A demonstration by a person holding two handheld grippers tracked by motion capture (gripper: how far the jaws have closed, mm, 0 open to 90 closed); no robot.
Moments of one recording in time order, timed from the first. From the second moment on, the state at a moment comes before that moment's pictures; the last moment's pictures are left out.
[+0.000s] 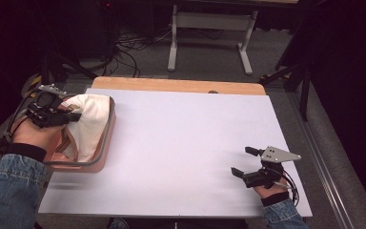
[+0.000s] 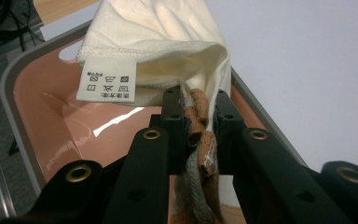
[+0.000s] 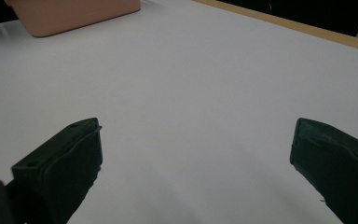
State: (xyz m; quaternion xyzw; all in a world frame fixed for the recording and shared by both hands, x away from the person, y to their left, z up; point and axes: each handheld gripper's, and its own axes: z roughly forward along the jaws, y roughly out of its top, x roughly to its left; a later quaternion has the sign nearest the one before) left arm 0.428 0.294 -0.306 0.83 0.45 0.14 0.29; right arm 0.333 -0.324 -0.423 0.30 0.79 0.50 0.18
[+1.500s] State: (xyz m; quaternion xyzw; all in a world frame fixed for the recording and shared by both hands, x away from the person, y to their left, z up) left arm 0.490 0.313 -0.368 0.82 0.52 0.08 0.23; right arm 0.331 -0.323 -0.423 0.30 0.79 0.50 0.18
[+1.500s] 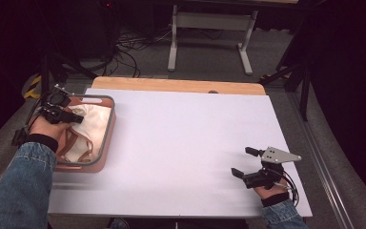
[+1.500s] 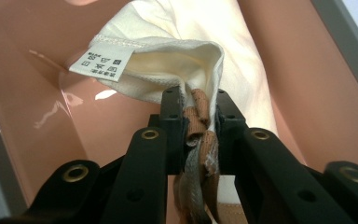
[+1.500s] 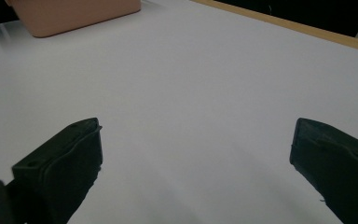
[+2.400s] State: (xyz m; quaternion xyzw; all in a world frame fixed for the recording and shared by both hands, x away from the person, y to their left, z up) left arm 0.497 0.320 -0.374 0.80 0.56 0.13 0.19; right arm 0.330 -0.323 -0.423 0.30 0.79 0.50 0.18
